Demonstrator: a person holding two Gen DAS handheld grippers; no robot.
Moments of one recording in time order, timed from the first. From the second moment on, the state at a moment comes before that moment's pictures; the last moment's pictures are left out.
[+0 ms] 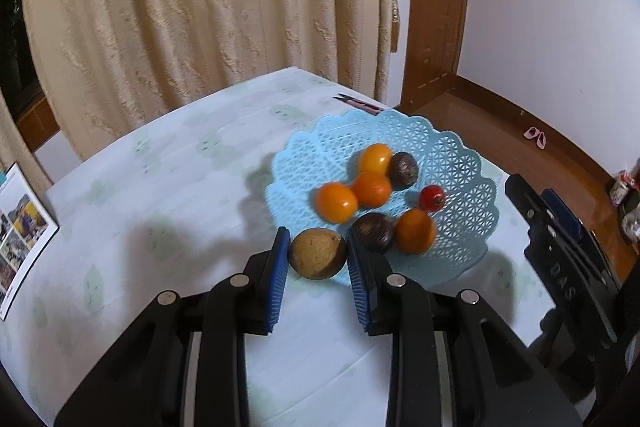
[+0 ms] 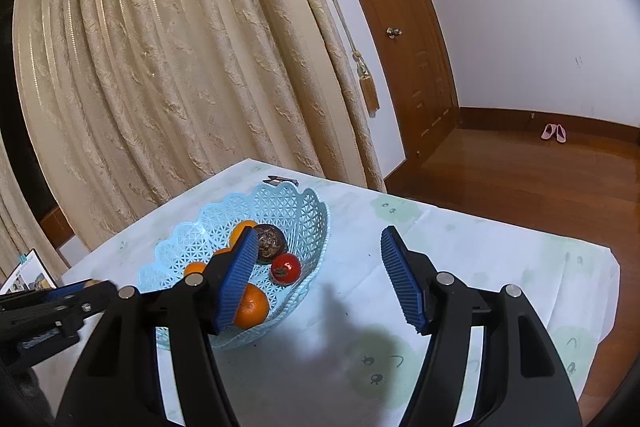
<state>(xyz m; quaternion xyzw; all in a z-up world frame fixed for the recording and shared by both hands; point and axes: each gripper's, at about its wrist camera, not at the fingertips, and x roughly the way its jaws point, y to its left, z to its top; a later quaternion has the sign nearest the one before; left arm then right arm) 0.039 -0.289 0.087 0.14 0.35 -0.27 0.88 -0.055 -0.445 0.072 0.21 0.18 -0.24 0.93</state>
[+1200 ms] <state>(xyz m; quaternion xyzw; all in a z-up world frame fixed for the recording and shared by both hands) 0.044 -0.294 0.087 0.16 0.32 -0.24 0.90 -0.055 -0.448 0.070 0.21 0.18 -0.24 0.93</state>
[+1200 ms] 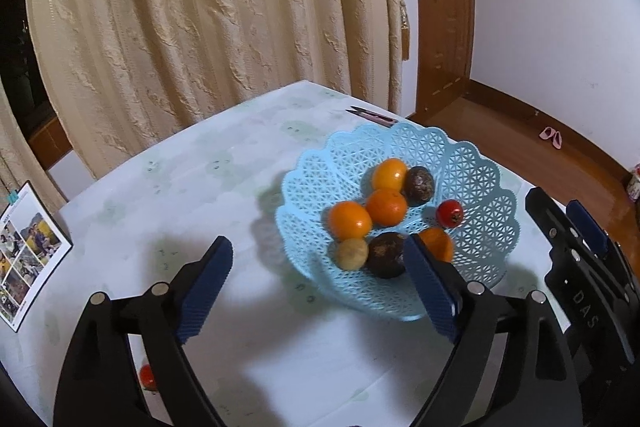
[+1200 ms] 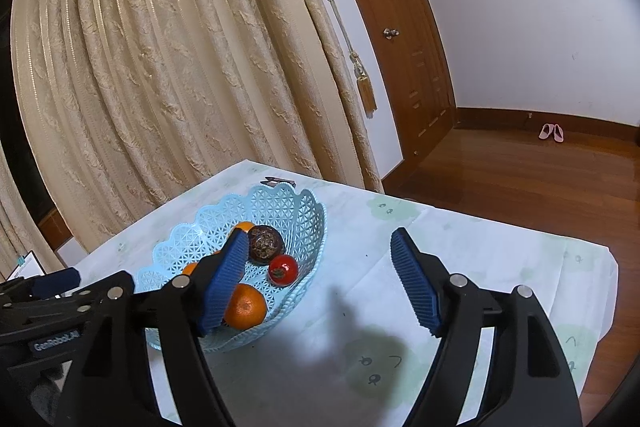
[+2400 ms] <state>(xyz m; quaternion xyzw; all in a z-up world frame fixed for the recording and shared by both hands) 0.079 -0.108 0.030 0.06 0.47 -0.19 0.86 -0.043 -0.363 0.088 0.14 0.24 -0.11 0.95</state>
